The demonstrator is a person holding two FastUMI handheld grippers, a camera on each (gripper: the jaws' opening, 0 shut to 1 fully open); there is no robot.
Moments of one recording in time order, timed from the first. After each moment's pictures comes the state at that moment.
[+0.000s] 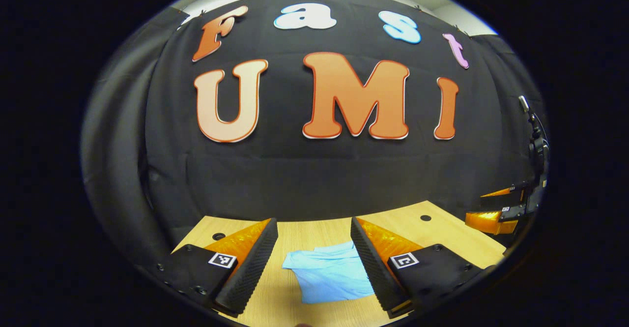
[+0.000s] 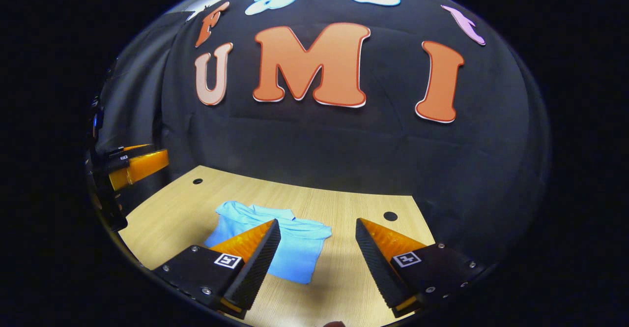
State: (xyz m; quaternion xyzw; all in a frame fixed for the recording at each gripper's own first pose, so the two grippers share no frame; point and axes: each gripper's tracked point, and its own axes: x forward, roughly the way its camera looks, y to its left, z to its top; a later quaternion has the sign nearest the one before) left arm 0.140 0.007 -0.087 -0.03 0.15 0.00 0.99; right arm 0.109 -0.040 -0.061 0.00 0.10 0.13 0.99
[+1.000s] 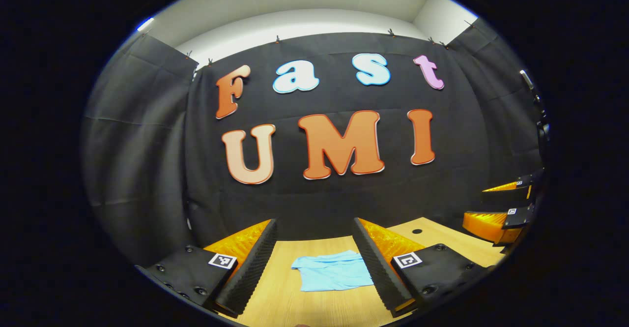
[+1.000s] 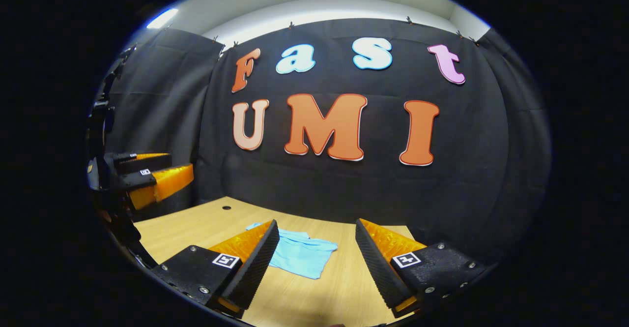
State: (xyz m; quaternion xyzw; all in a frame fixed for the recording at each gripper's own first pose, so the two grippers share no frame) left arm -0.034 -0.050 -0.003 0.04 0.04 0.08 1.00; right arm -0.041 -0.070 -0.016 0.03 -0.07 0.16 0.98
